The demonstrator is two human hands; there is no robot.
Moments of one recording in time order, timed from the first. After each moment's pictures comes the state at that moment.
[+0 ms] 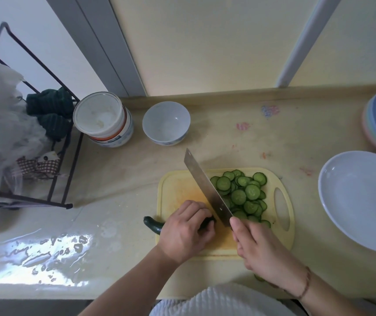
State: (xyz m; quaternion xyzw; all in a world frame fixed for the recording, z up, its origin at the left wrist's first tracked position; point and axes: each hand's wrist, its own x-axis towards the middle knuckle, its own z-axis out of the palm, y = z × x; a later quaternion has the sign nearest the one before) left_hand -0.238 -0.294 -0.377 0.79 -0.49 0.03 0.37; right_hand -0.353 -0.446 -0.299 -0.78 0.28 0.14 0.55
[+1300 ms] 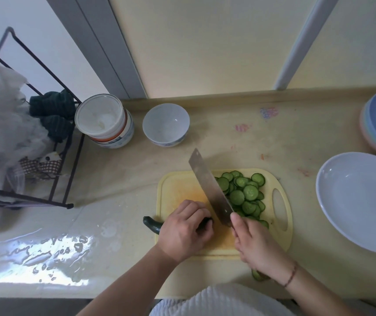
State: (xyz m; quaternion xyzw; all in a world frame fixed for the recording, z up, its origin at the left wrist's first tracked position) left_hand -0.237 -0.295 -0.377 0.79 -0.49 0.03 0.37; right_hand -0.350 -0.449 -0.320 -0.77 0.31 0.15 0.54
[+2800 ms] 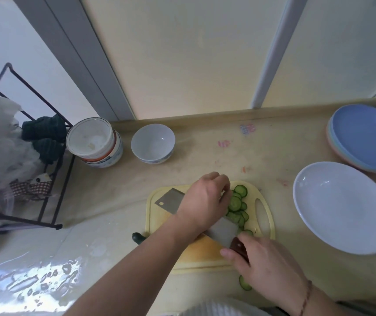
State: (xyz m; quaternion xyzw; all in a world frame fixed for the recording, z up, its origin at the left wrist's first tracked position) left_hand -0.213 -0.395 -0.298 0.82 -0.48 -0.08 0.31; right_hand -0.388 -0.464 -0.276 -0.94 0.21 0.14 0.22
